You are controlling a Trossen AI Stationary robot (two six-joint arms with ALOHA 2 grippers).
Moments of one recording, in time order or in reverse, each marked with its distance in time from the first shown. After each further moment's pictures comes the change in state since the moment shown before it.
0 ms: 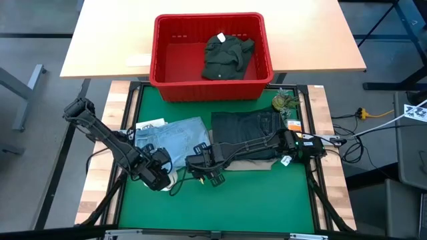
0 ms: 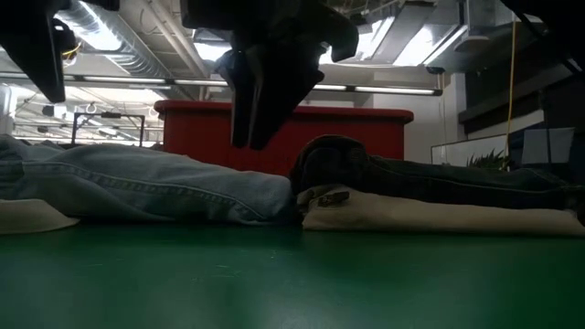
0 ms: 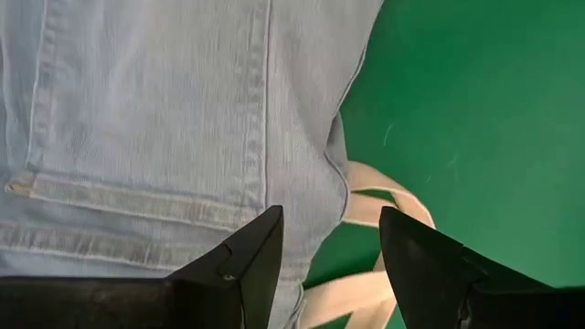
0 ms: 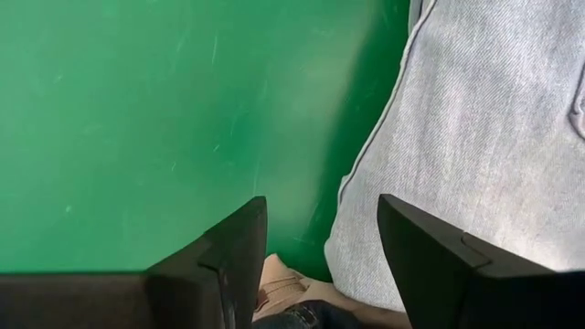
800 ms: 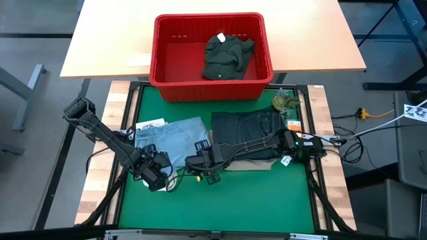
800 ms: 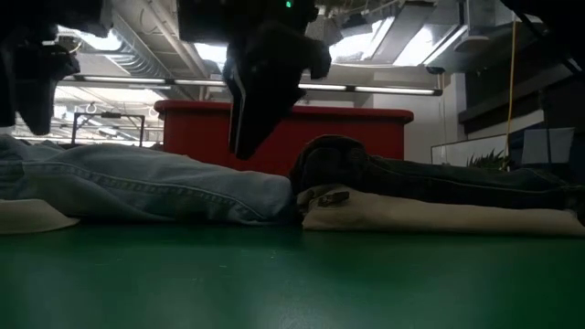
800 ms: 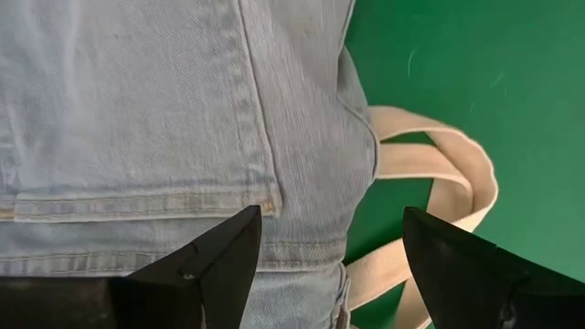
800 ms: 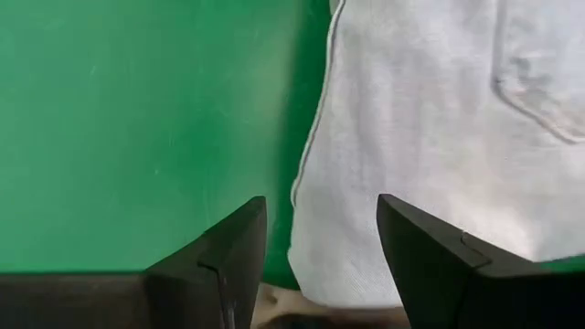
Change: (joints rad) left arm 0.003 0.000 -0.103 0.052 0.088 0.210; right arm 0.000 0.000 -0.033 0.060 0.133 0.136
